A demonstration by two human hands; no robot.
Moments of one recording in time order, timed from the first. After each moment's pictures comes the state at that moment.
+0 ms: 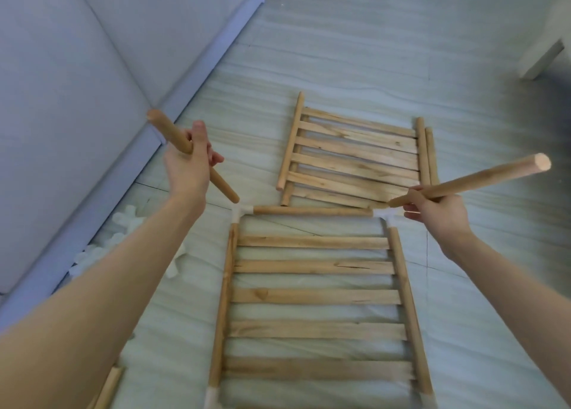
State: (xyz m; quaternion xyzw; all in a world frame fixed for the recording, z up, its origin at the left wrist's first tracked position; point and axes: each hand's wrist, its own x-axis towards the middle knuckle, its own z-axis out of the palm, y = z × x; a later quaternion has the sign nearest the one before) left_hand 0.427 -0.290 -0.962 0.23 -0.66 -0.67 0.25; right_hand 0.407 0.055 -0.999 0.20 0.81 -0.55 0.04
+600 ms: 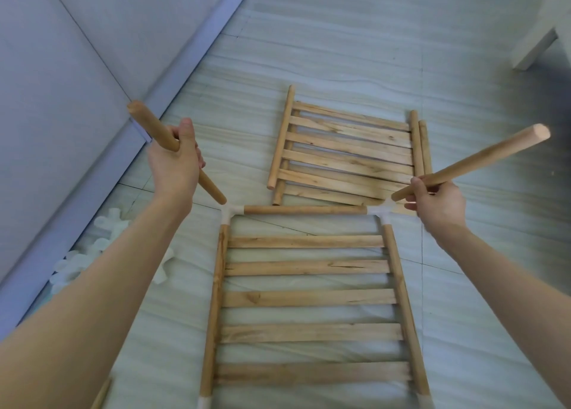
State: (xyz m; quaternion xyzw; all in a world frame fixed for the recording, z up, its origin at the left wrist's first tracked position) left_hand 0.418 -0.289 -0.966 0.25 -0.71 -0.62 0.23; right_hand 0.395 0.060 -1.007 0.22 0.85 -0.48 -0.01
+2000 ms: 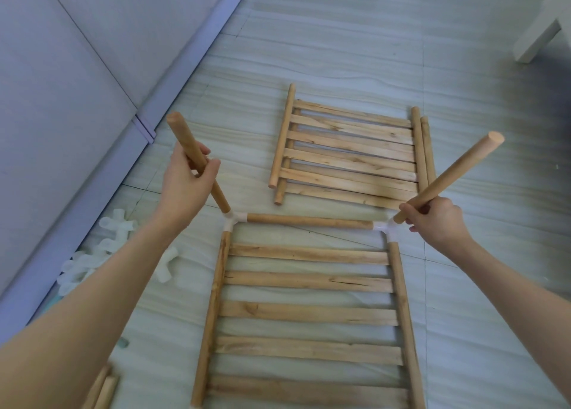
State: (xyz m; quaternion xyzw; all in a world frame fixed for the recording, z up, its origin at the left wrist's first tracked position) left_hand 0.443 -0.292 -0.974 0.16 -0.85 -0.49 0.12; right_hand 0.415 0.072 -1.017 0.14 0.92 -0.34 0.10
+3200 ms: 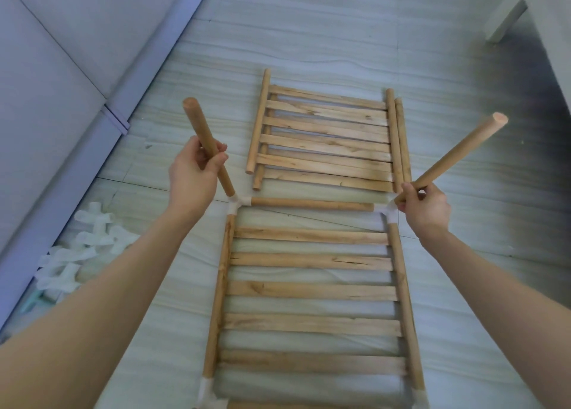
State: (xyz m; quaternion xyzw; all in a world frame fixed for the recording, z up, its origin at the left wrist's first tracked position) left_hand 0.443 -0.244 -0.982 0.15 -0.82 -0.55 0.11; right_hand 0.432 0.093 -1.035 0.27 0.85 -0.45 -0.02
